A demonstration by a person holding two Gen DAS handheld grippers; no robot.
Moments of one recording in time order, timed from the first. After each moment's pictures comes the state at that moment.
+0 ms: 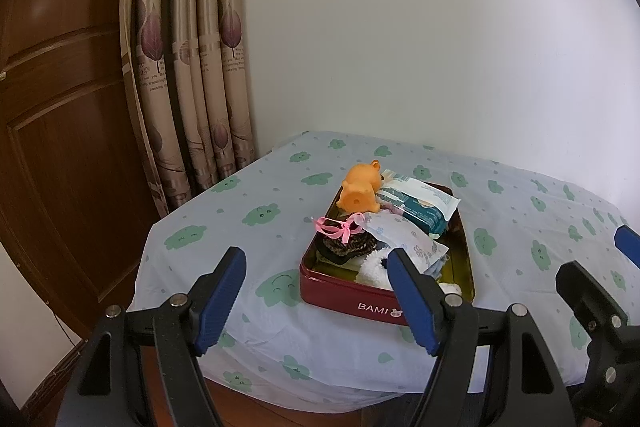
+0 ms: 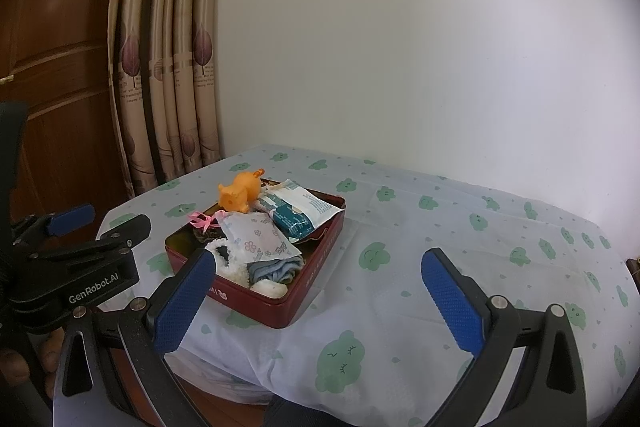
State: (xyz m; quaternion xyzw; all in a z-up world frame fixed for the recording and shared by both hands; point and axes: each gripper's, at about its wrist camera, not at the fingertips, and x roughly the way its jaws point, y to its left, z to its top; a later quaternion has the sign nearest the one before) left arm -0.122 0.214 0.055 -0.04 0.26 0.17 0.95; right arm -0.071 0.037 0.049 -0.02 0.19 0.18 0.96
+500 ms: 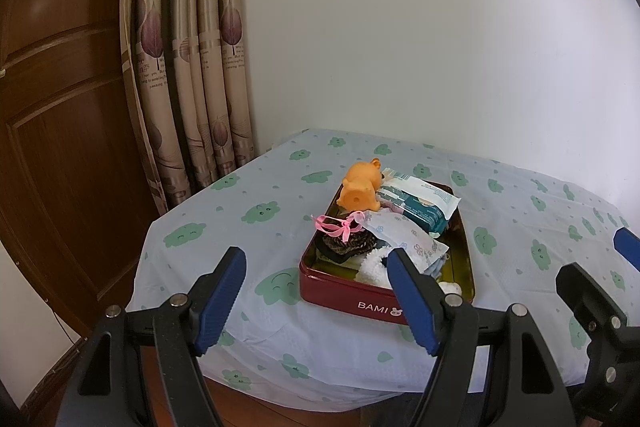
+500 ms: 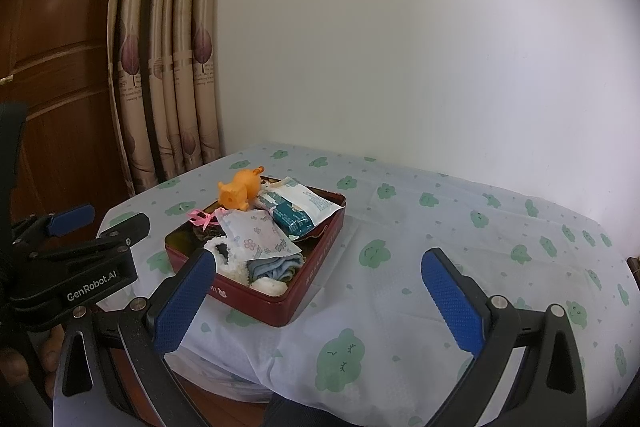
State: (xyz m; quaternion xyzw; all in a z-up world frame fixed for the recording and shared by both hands) left arm -0.121 0.215 0.055 -0.04 0.27 0.17 0.95; right arm -0.072 0.037 0.047 -0.02 0.19 0.18 0.96
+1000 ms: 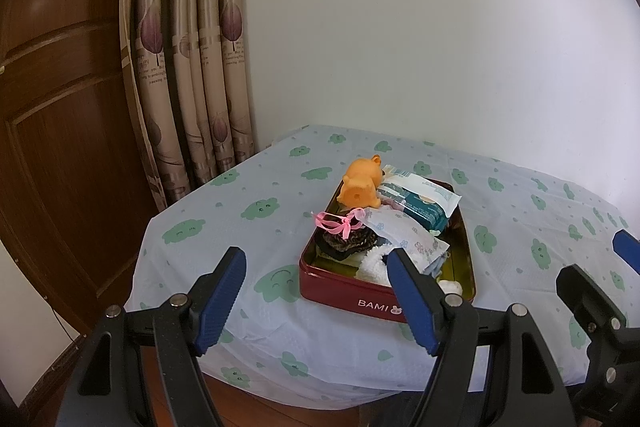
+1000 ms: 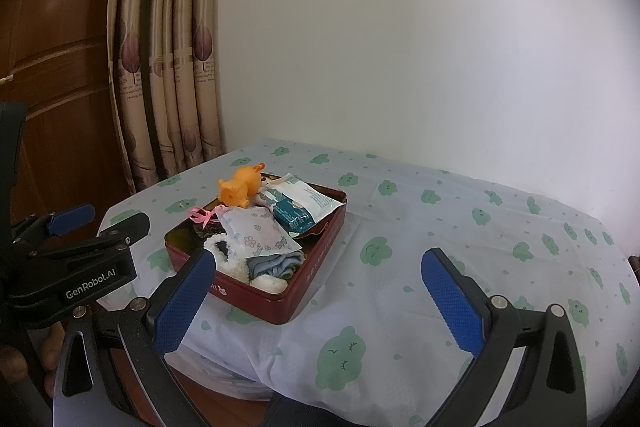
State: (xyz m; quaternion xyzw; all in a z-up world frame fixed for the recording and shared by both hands) left arm -0.122 0.215 0.052 -0.04 0.27 0.17 0.95; right arm -0.074 0.036 0.044 -0.02 0.20 0.19 0.96
